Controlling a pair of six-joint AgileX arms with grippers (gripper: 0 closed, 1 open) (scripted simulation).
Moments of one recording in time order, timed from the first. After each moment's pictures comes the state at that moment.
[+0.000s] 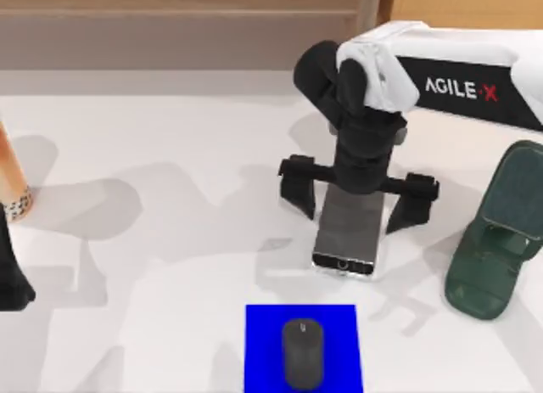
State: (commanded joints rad) left arm 0.00 0.00 0.00 0.00 0.00 0.00; right arm 0.56 2.33 1.75 -0.99 0.00 0.81
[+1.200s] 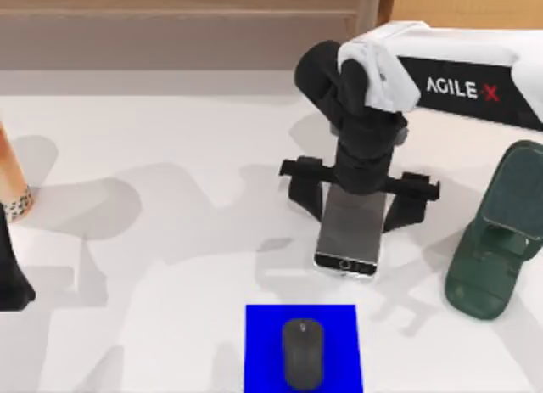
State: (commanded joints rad) left arm 0.00 0.00 0.00 0.00 0.00 0.00; right arm 0.56 2.32 1.75 -1.00 0.01 0.80
